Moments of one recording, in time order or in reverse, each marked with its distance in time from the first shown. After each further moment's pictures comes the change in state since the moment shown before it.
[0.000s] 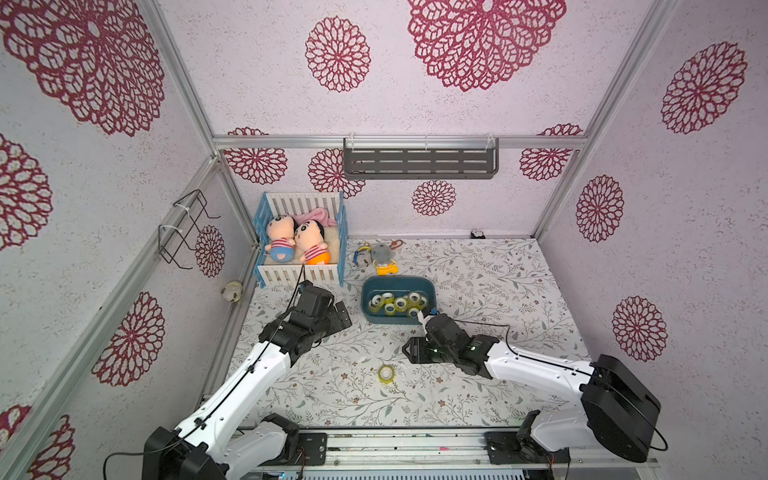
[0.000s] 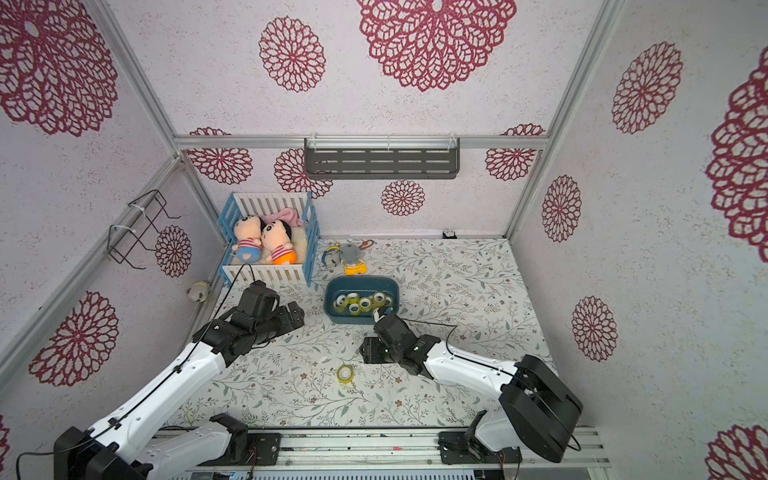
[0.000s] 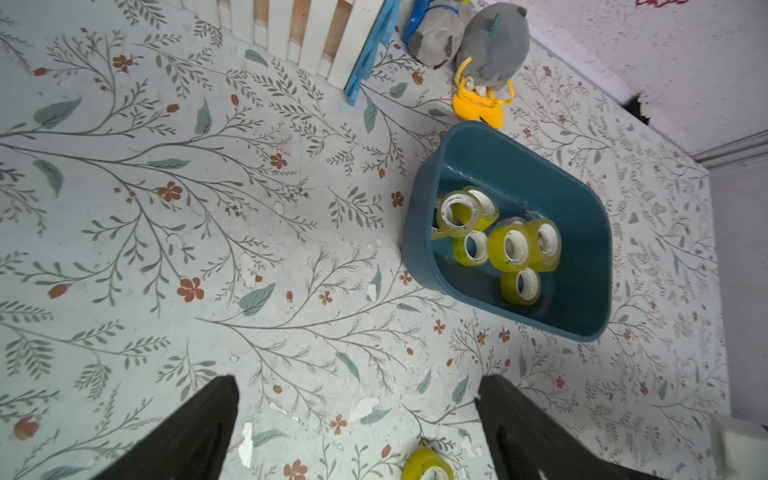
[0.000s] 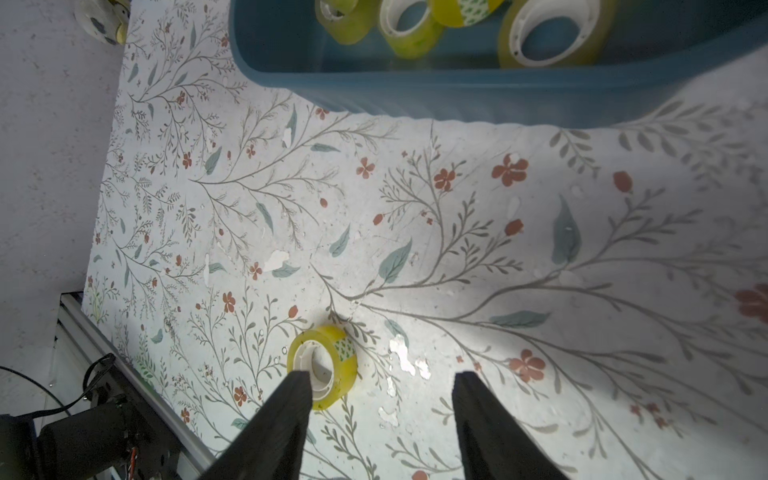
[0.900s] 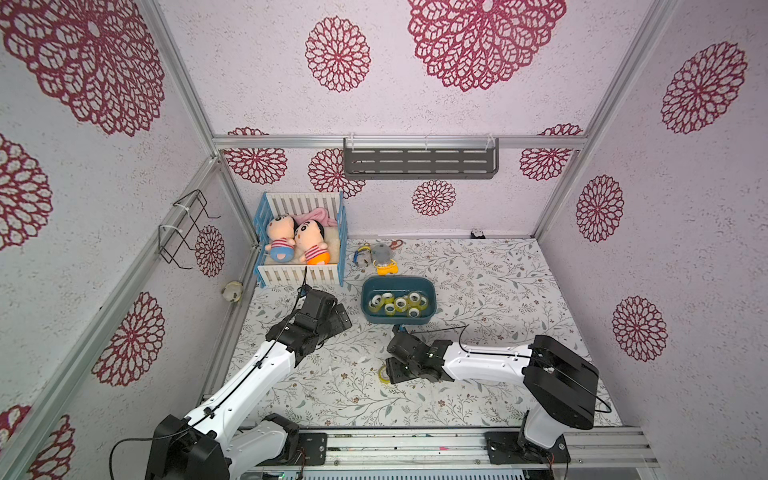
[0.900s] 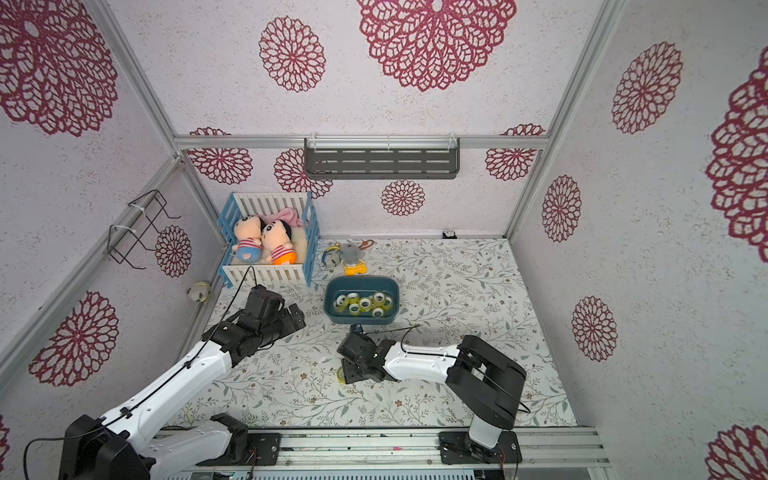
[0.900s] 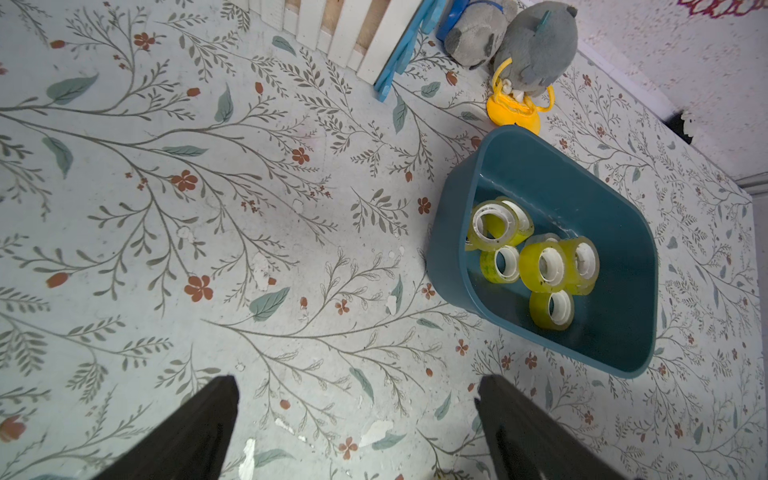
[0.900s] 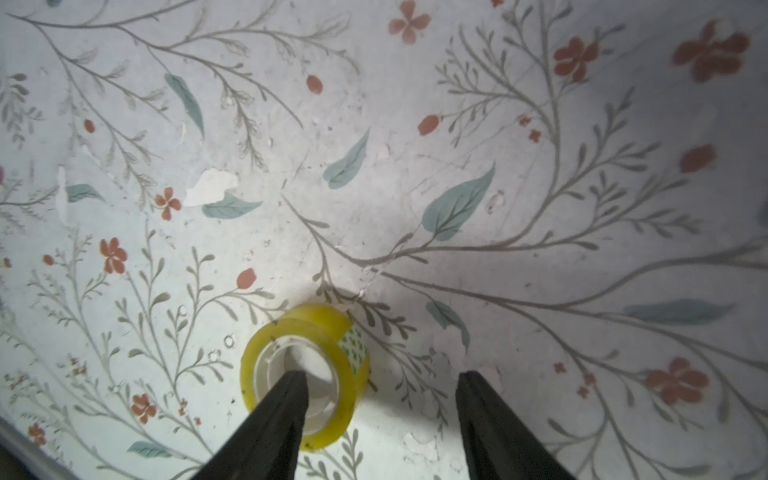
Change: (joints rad) left arm -0.002 0.020 -0.069 0.093 -0.019 -0.037; right arm 0.183 0.323 0.216 -0.169 0.159 0.006
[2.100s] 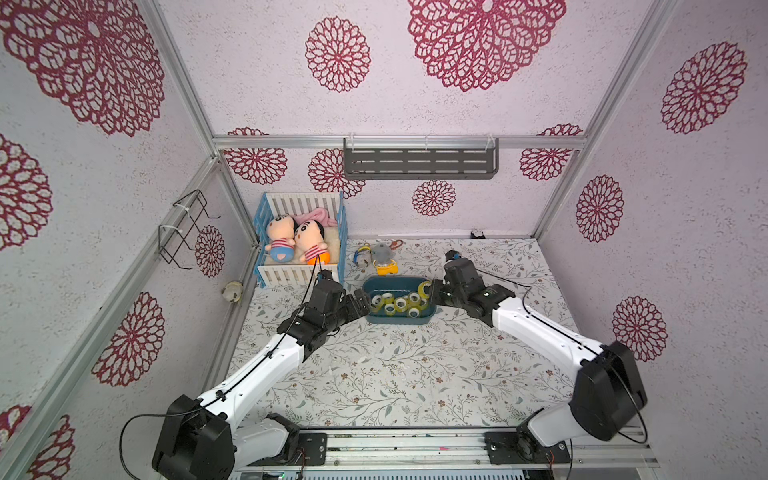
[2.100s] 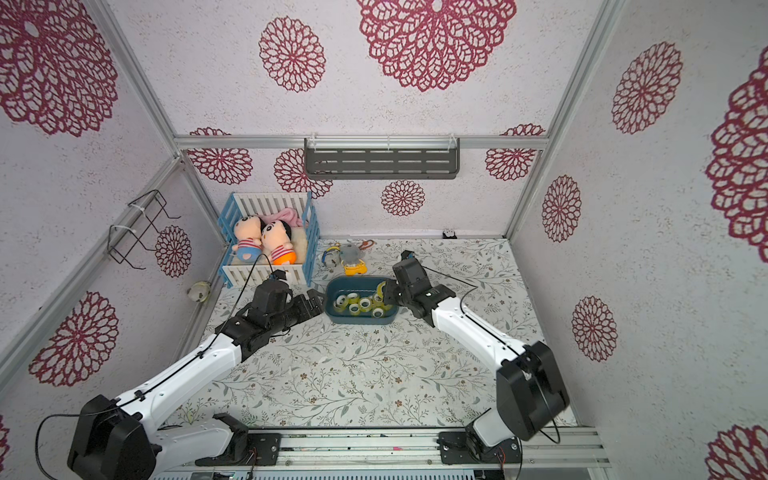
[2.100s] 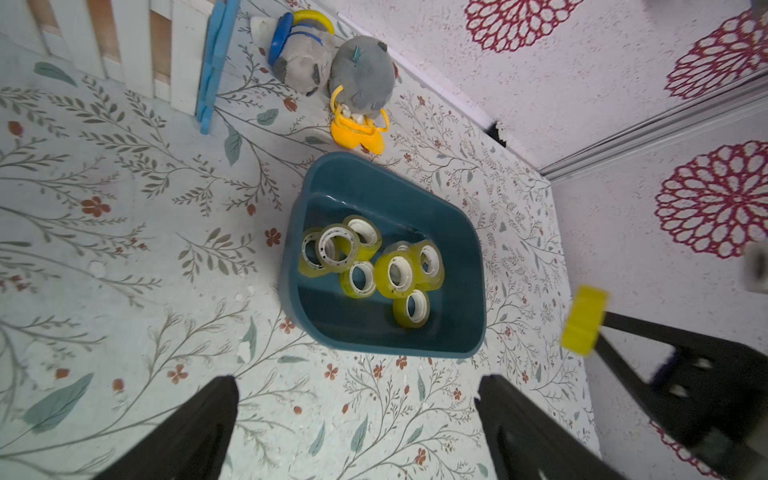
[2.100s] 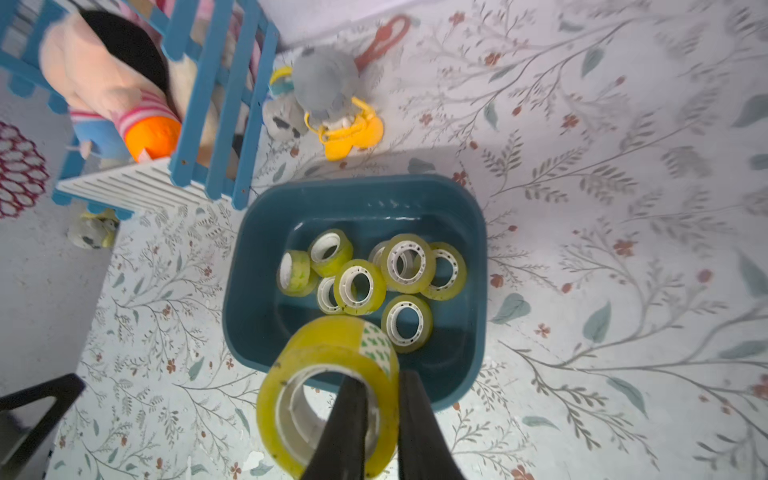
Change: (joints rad) left arm -0.046 0.084 -0.005 0.354 0.171 -0.025; right arm -0.502 -0.159 0.205 -0.036 -0.084 -0.182
